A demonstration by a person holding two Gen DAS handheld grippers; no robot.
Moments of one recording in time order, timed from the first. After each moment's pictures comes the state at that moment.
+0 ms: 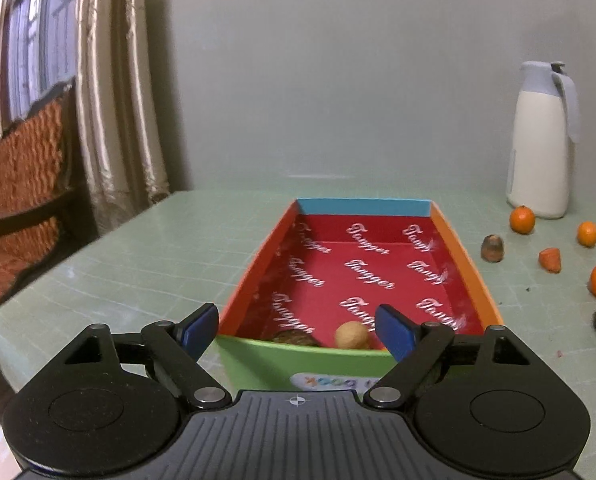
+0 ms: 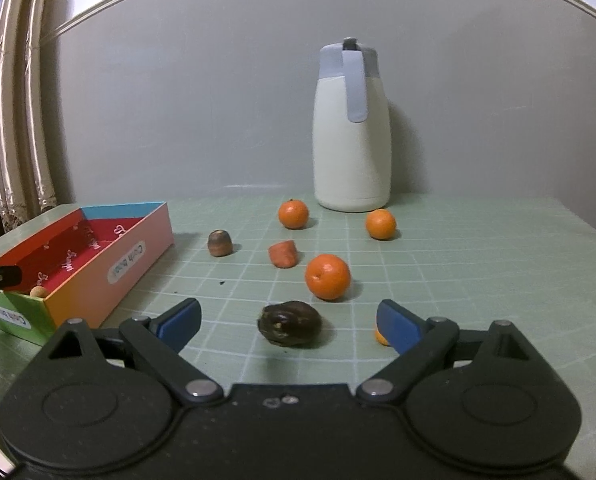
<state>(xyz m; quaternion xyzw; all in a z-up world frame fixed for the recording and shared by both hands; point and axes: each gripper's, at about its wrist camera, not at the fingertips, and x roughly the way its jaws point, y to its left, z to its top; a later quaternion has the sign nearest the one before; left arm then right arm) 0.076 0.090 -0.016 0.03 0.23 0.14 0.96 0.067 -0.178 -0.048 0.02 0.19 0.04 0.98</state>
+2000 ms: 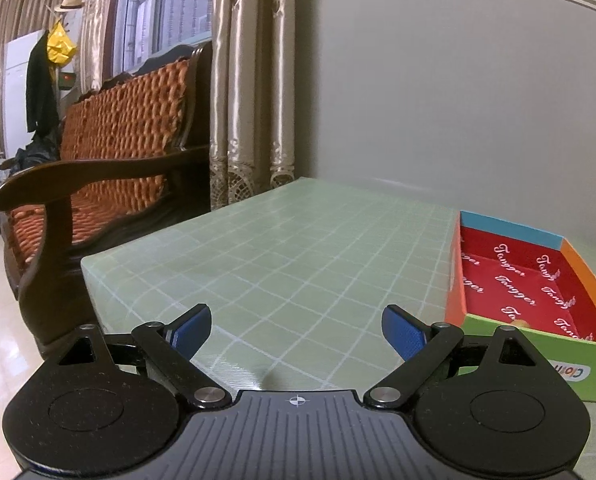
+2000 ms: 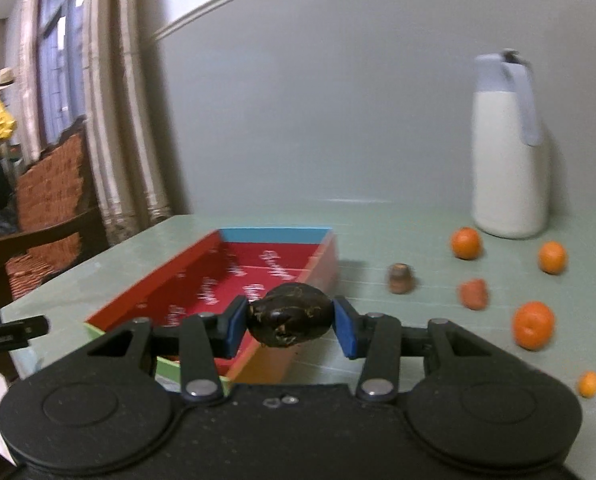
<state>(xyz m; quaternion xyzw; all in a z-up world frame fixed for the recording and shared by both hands) 0.023 0.201 -0.027 -0.06 0.20 0.26 0.94 0.098 -0.080 -0.020 0.03 0.18 0.21 0.96</state>
